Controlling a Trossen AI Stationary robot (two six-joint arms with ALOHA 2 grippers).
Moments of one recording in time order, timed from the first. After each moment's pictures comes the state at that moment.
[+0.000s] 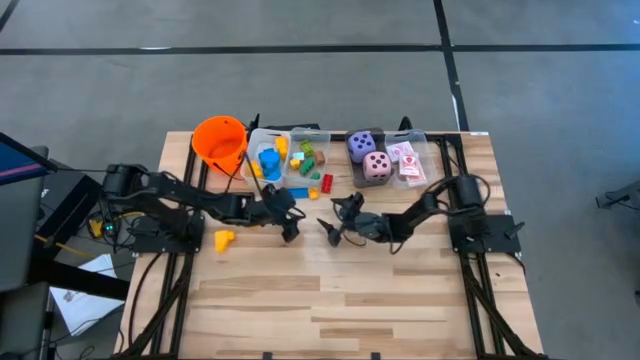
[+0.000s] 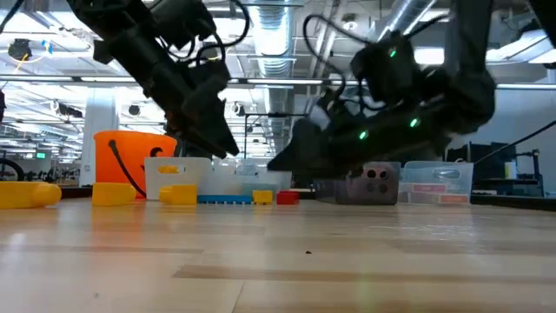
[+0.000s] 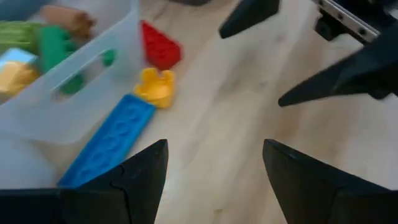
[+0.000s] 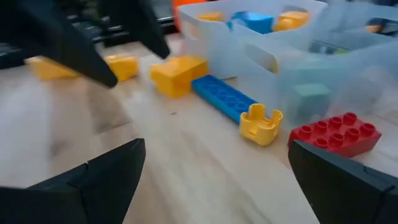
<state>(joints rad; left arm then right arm) -0.03 1.47 0.68 0.01 -0.40 -0.37 0.08 2.04 0.69 1.04 0.58 0.26</state>
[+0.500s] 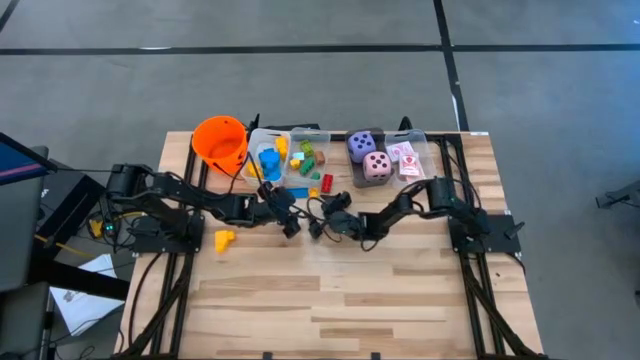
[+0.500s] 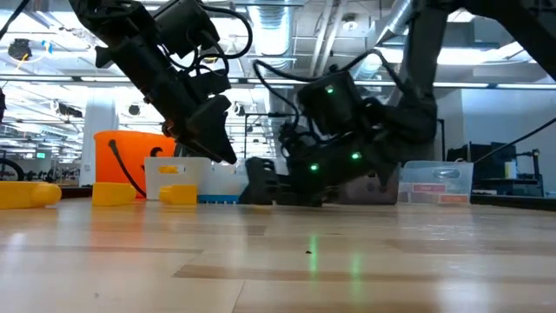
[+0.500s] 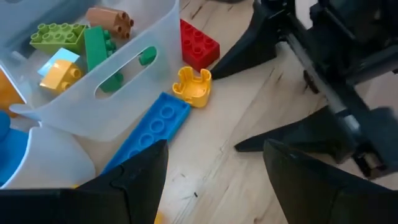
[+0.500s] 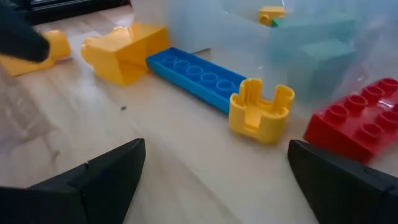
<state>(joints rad) -0.02 1.51 0.69 0.00 -0.53 -0.37 0.01 2.28 0.97 0.85 0.66 0.37</state>
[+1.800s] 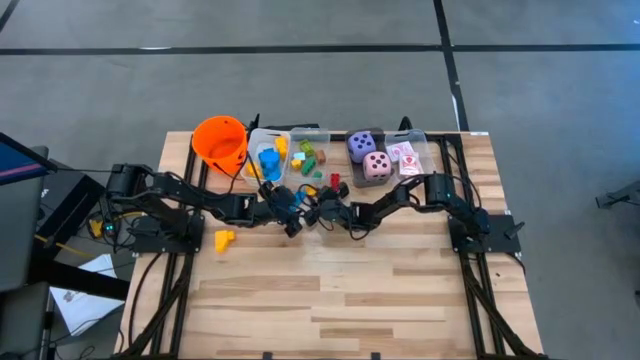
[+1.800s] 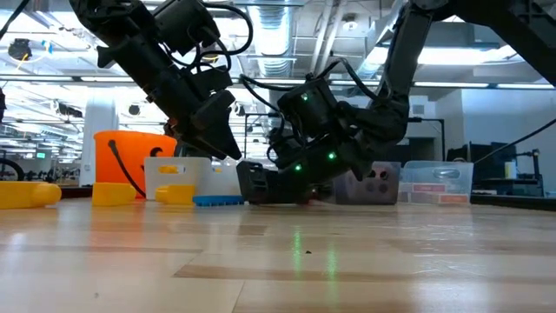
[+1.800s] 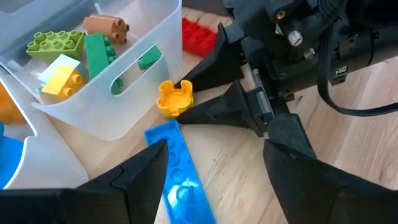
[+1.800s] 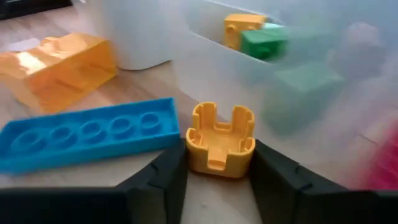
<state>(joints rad) -0.02 1.51 0.69 0.04 -0.53 -0.38 -0.05 2.30 1.08 0.70 0.67 0.39</state>
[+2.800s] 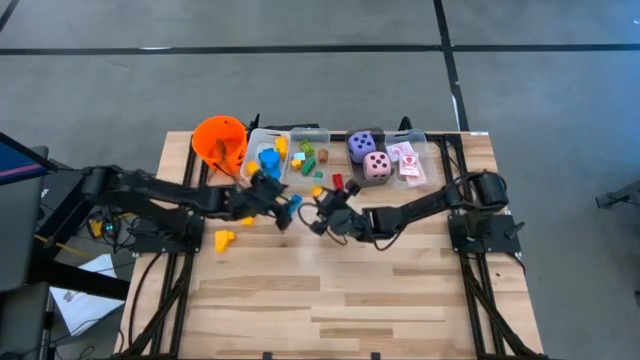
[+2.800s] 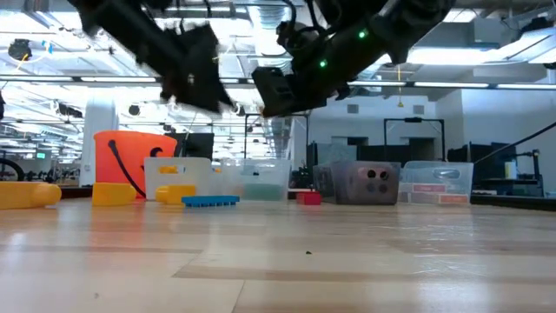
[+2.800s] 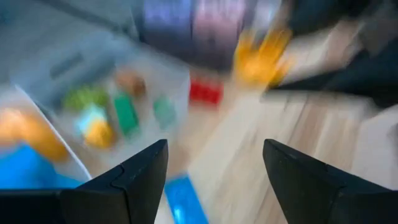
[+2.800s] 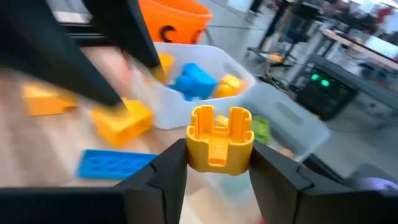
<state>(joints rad) -0.02 1.27 0.68 -0.02 -0.53 -0.31 0.14 1.88 1.08 0.31 0.92 0.09</state>
